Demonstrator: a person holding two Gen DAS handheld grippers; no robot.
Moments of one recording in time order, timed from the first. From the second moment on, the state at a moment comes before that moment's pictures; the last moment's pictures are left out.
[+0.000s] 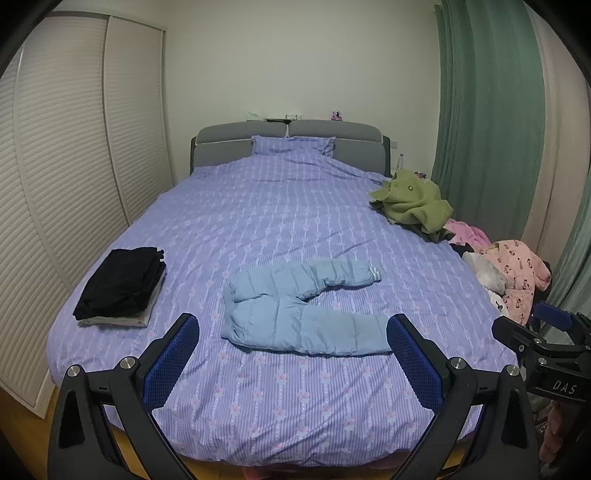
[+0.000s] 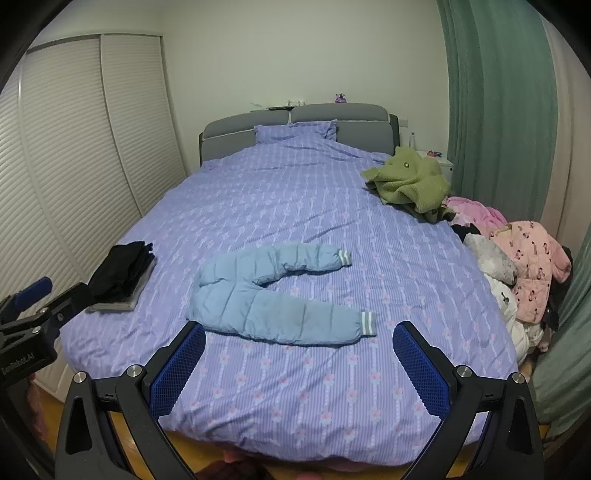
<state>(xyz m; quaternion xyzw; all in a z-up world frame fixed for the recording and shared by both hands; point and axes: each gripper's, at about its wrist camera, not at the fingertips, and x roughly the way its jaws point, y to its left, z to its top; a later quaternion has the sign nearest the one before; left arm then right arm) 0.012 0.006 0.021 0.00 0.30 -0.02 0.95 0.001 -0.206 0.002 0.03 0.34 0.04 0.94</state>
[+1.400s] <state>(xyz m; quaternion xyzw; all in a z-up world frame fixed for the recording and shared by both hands) 0.014 -0.001 0.026 -0.01 0.29 -0.01 0.96 0.010 -0.219 -0.004 0.03 0.33 0.03 0.94</state>
